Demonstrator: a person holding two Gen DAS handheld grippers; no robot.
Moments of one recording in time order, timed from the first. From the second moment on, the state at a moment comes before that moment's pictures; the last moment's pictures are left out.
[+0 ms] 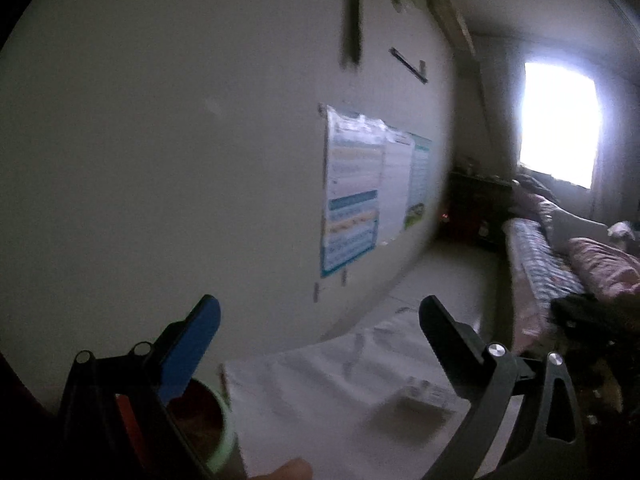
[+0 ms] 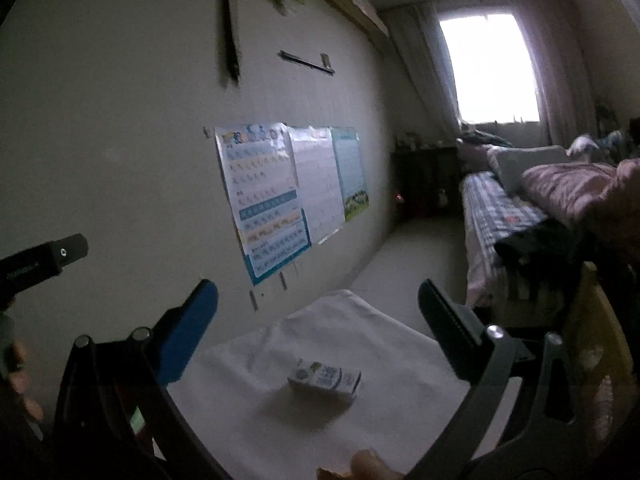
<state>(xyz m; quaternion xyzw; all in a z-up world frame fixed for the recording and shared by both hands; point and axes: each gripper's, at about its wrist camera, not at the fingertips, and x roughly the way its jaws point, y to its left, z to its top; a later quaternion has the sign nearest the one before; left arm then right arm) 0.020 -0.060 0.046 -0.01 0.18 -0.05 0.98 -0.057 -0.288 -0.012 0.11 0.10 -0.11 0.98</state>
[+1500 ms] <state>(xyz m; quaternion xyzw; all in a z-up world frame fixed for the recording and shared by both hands) 0.023 -0.059 0.022 -0.01 0.23 -0.05 0.97 -0.055 -0.284 -0.037 0.11 0.17 -0.11 0.97</state>
